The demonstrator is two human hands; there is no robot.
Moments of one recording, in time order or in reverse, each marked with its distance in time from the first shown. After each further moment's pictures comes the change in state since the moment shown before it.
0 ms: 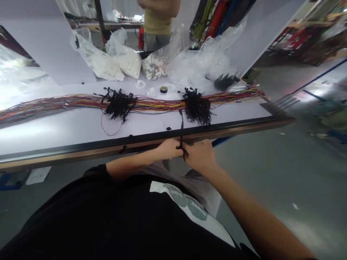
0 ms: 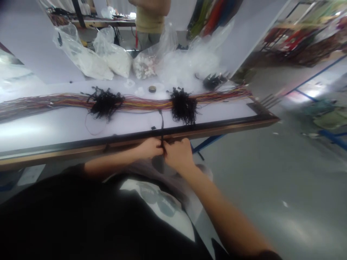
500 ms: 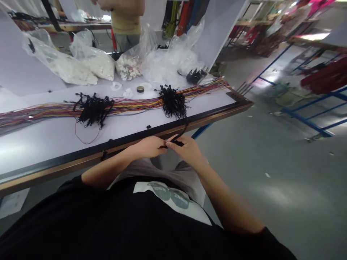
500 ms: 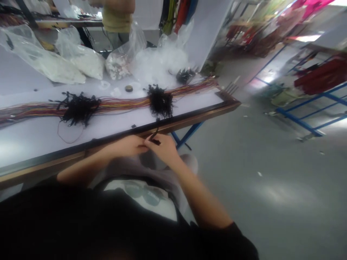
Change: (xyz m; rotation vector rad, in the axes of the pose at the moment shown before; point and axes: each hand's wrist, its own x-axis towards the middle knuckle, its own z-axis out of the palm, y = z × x) left_hand -0.006 0.027 -0.018 0.623 -0.172 0.198; right_hand -0.023 -0.002 0.000 1.171 0.287 0.226
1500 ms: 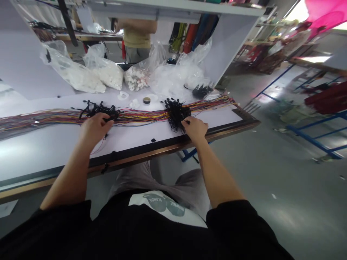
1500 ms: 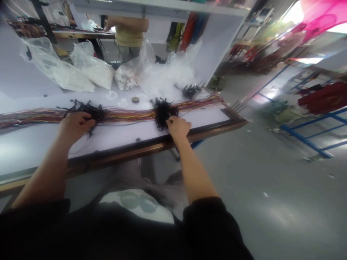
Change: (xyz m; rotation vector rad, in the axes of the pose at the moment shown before) left_hand -0.073 -0.134 -0.062 -0.126 0.995 -0.555; right_hand 0.134 0.027 -0.028 -0.861 0.280 0.186
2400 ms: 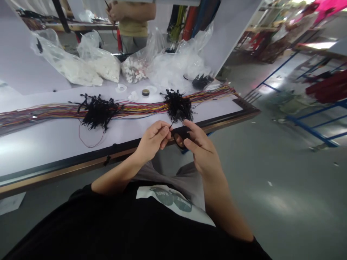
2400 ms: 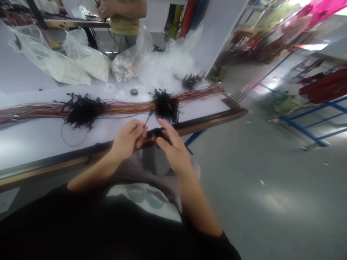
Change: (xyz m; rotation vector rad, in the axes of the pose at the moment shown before) left_hand -0.082 0.121 0.081 -1.110 -0.521 0.068; right_hand -0.129 -0.003 -0.038 1.148 -0.142 -0.160
